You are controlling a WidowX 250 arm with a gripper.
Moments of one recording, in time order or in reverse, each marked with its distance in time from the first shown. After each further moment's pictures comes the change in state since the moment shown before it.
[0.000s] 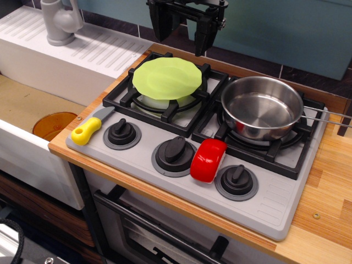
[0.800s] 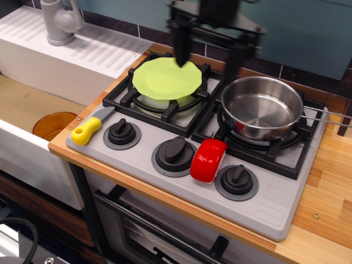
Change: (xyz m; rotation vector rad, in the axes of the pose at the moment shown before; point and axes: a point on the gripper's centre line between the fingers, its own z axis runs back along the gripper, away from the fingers) arm -0.035 -0.063 0.008 0.043 0.056 0.084
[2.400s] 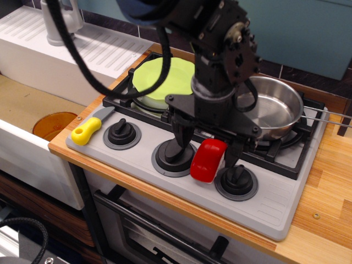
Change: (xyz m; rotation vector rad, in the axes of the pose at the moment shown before) arm -0.049 -0.028 -0.070 -0.049 -0.192 0.004
